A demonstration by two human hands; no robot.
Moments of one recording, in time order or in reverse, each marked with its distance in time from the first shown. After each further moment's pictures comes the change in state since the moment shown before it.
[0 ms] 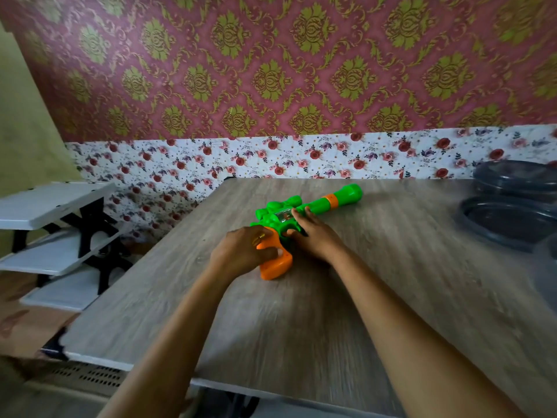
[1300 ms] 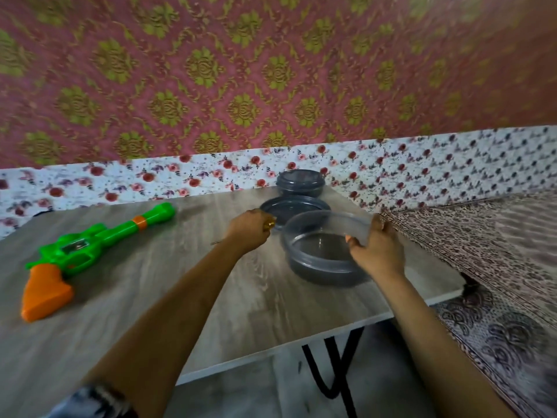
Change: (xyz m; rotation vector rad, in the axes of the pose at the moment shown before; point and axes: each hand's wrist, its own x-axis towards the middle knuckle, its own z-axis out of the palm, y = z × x) left_hand 0.020 0.301 0.140 0.156 -0.023 0.574; right_hand -0.315 0.190 -0.188 -0.167 0.627 0.795
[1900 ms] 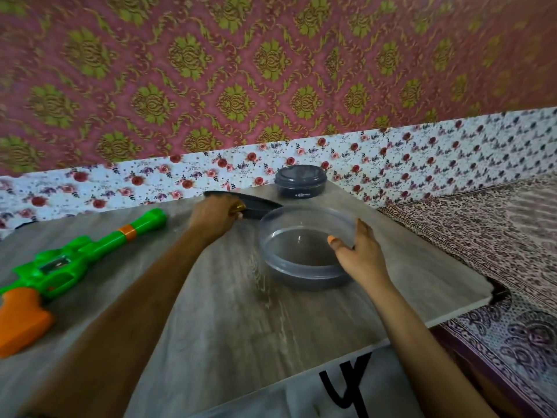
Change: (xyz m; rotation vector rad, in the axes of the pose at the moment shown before) left_hand 0.031 -0.065 -0.026 0.053 0.153 0.002; right_hand 0.013 -0.026 0.033 0.377 -0.124 0.023
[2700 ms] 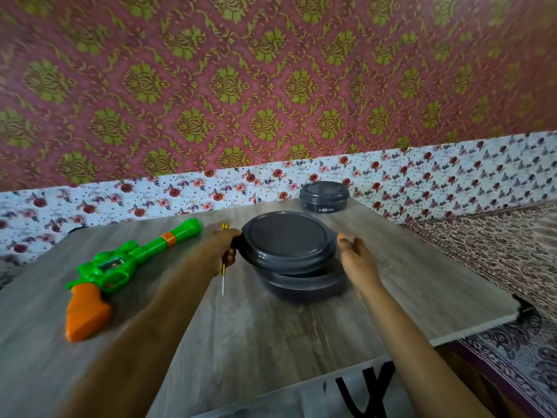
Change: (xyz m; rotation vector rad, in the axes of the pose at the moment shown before) left_hand -0.055 -0.018 -0.028 -1.274 -0.126 -0.841; right_hand -0.011 -0.039 0.032 0.413 -0.035 0.149
